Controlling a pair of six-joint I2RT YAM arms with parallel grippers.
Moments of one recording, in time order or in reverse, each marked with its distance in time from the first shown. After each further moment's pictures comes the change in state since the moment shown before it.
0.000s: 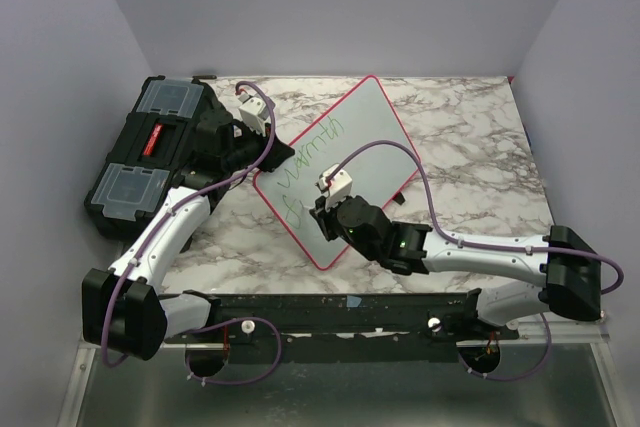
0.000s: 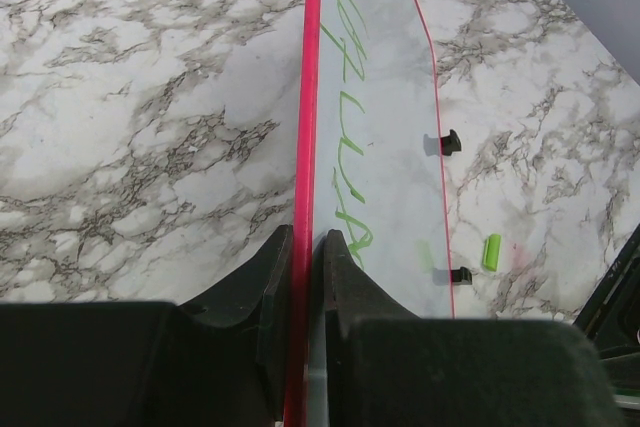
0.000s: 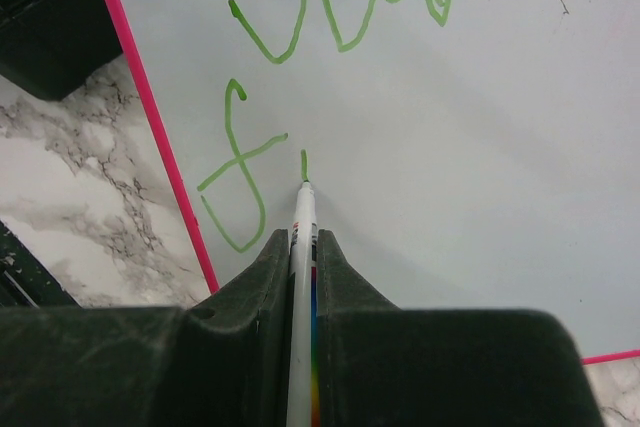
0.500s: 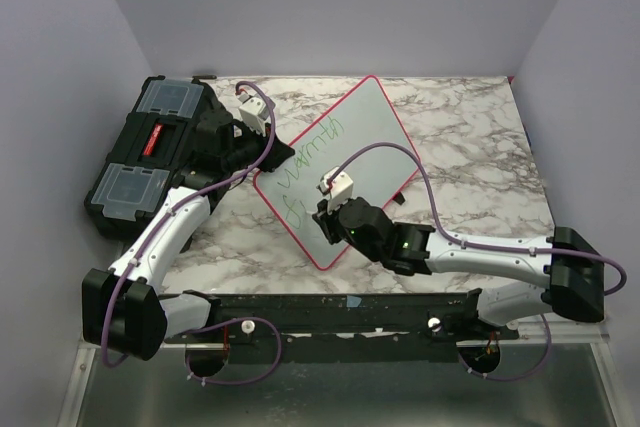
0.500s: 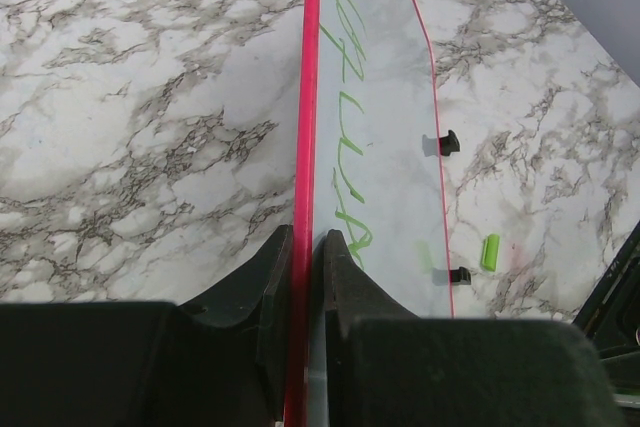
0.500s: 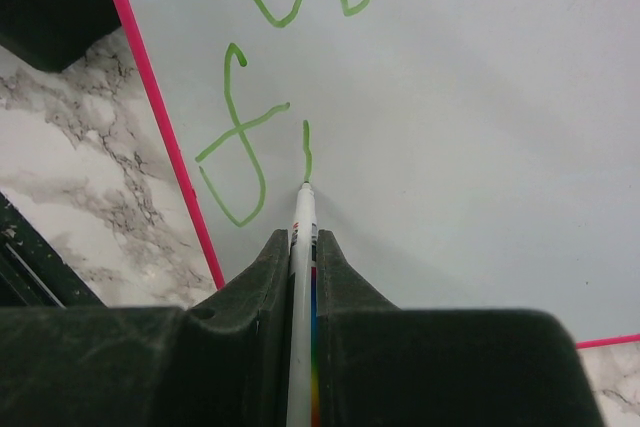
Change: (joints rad) left arm 0.000 0.000 0.000 0.000 0.000 -0.001; right arm 0.000 -0.019 -0.013 -0.036 -0.029 0.013
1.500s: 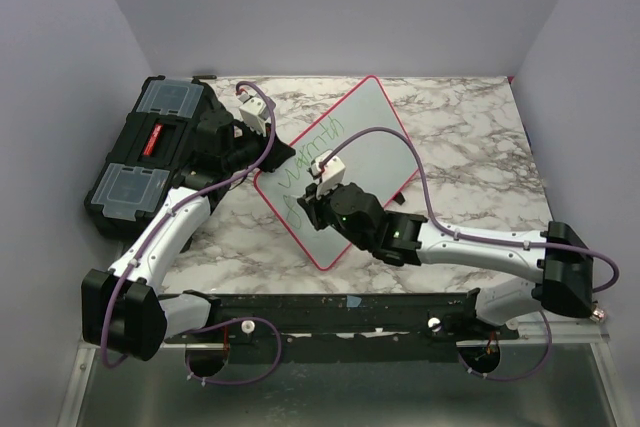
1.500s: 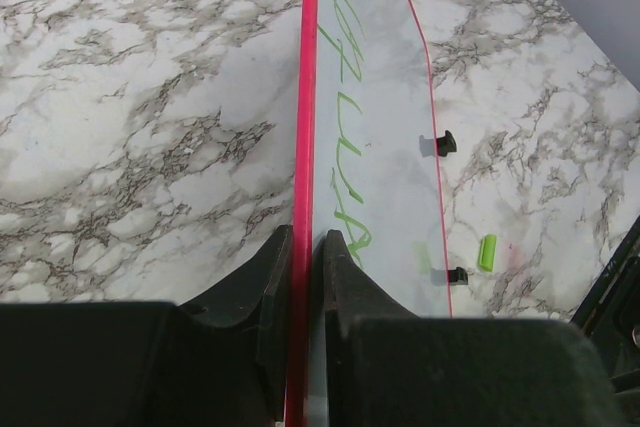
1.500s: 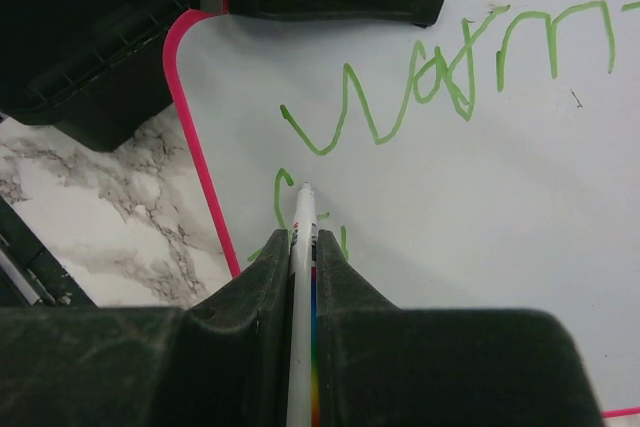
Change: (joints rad) left arm -0.003 -0.002 0.000 0.001 0.000 -0.004; right arm 0.000 0.054 0.141 0.013 -0.009 -0.008
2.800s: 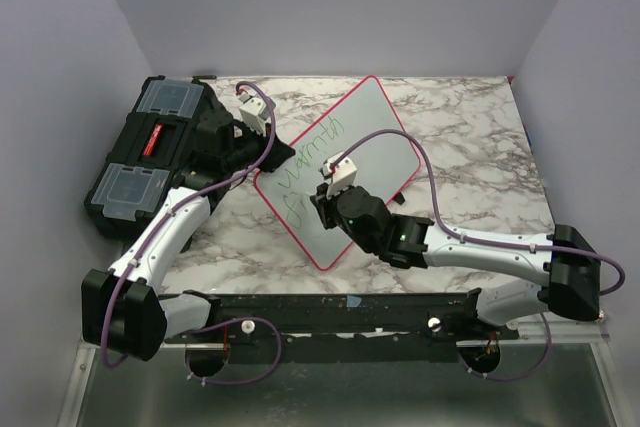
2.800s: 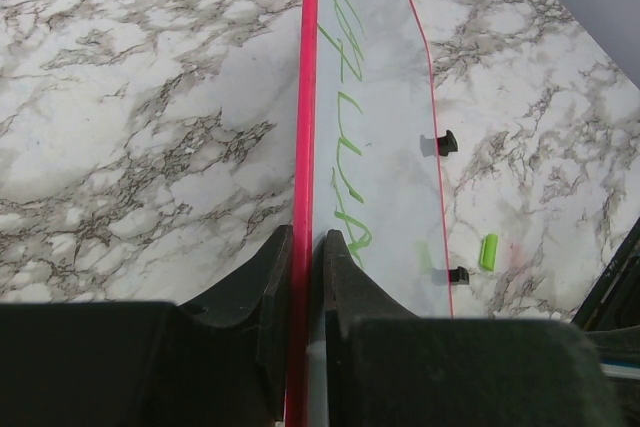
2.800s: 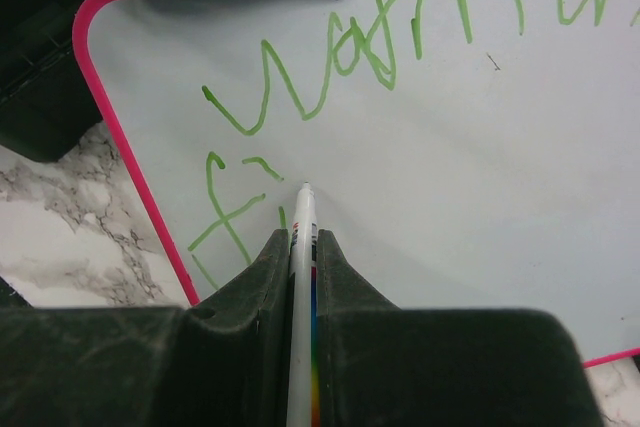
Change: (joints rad) left arm 0.000 0.000 0.000 -0.001 0.000 0.003; right arm -0.008 -0.027 -0.051 -0.001 0.103 0.019
